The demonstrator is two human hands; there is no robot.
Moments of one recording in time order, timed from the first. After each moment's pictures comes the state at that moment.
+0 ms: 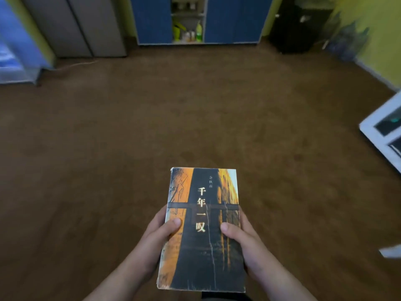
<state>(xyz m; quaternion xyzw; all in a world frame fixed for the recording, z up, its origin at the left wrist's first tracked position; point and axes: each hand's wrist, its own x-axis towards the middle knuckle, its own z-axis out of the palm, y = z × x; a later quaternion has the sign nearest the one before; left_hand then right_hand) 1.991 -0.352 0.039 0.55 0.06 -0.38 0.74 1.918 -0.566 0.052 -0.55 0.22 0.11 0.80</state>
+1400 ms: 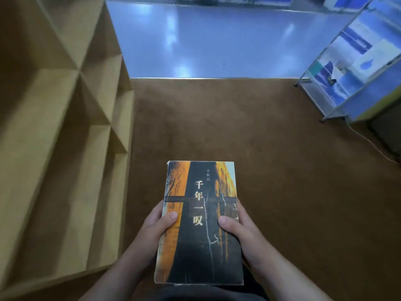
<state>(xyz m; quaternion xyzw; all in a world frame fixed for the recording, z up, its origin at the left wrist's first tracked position) 2.153 -0.053 0.039 0.35 0.43 0.28 0.78 2.372 -0.117 0.063 -0.54 -0.25 0.67 0.45</state>
